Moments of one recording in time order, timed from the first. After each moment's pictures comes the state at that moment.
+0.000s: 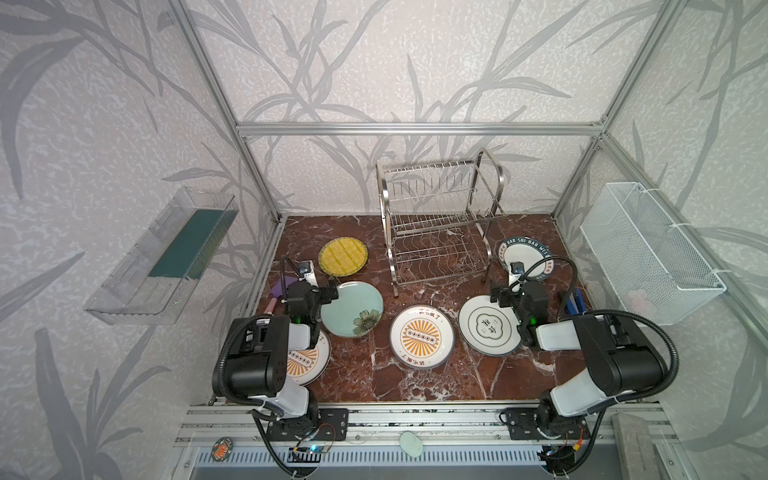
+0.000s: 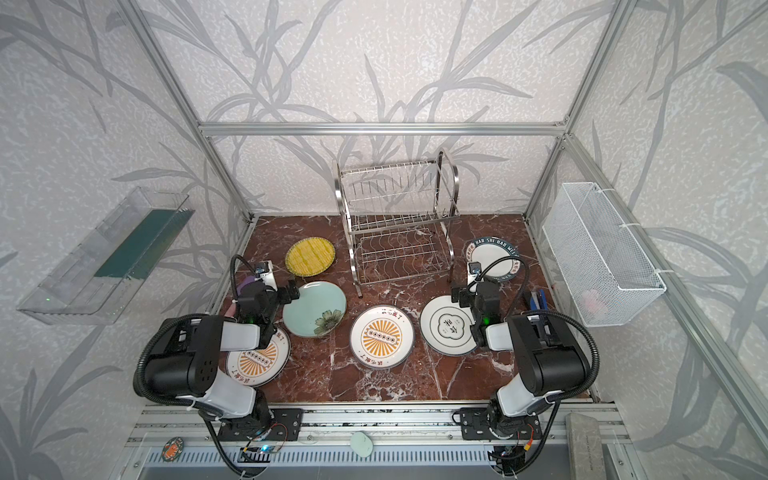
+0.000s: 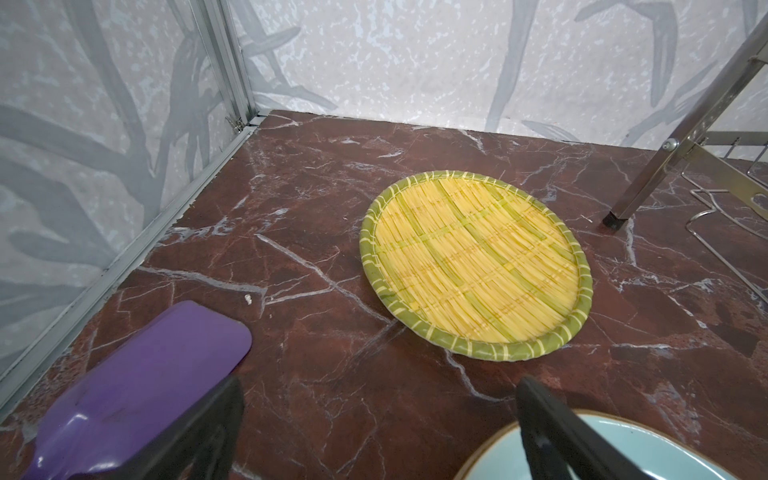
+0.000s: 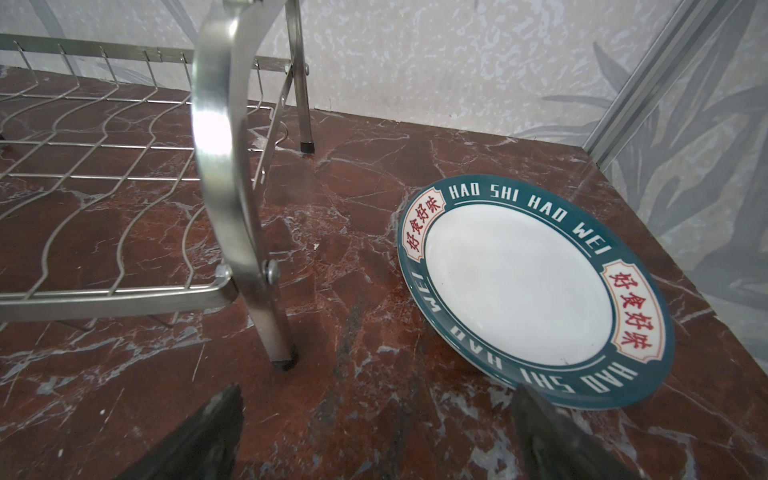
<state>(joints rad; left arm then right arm) 0.08 1.56 0.36 0.86 -0.04 -0.06 0.12 1.58 0.35 0.88 0.09 -0.08</state>
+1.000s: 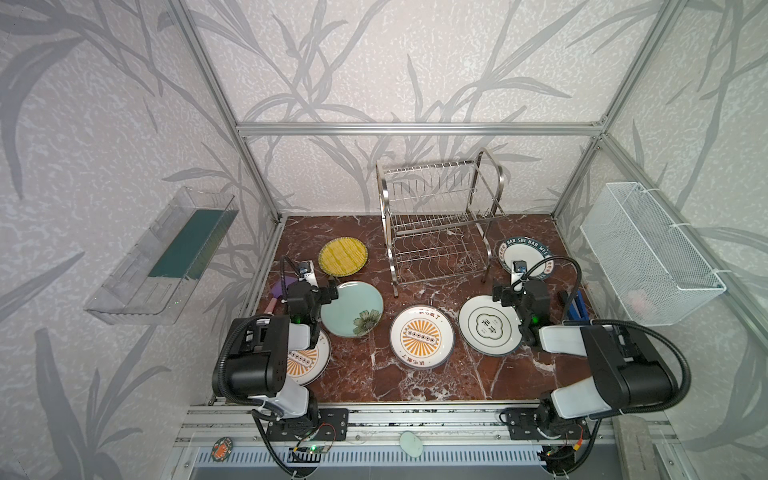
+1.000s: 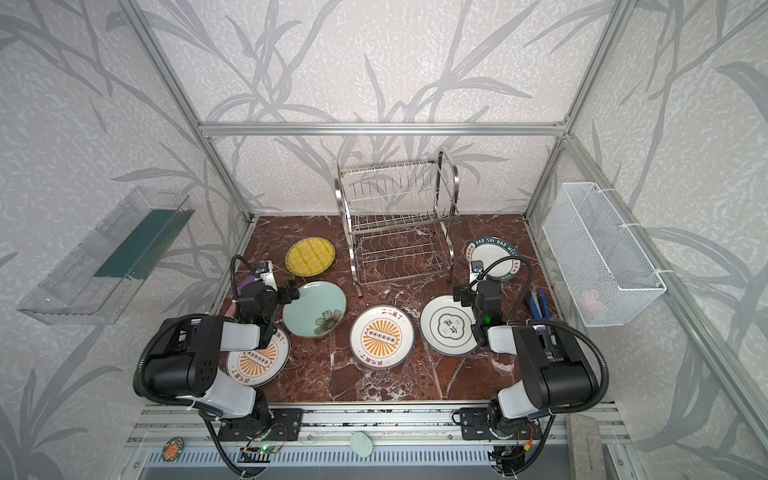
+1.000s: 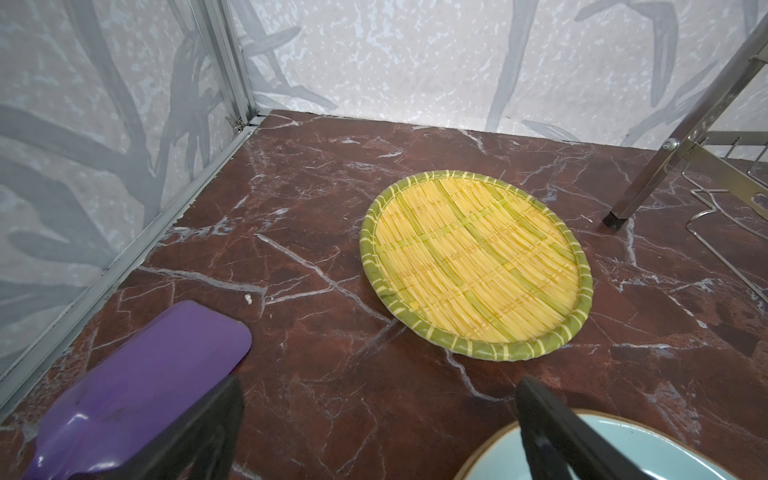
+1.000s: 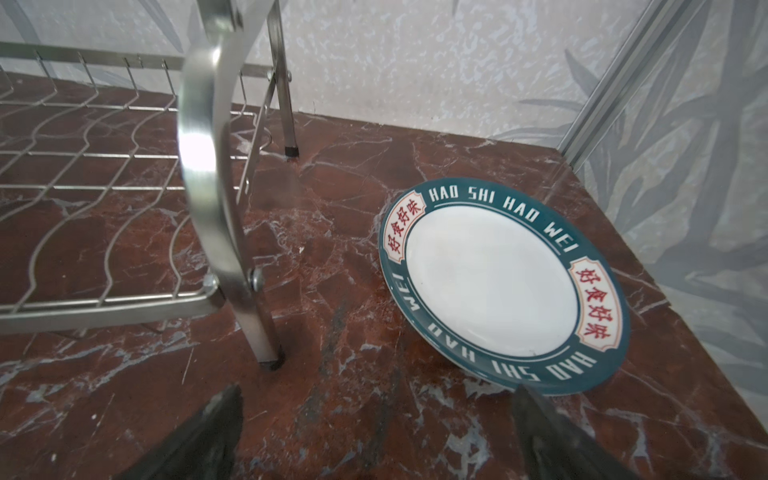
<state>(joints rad) 0.08 1.56 0.36 0.86 -0.04 -0.06 0.13 1.44 0.37 0.73 0.15 -0.07</state>
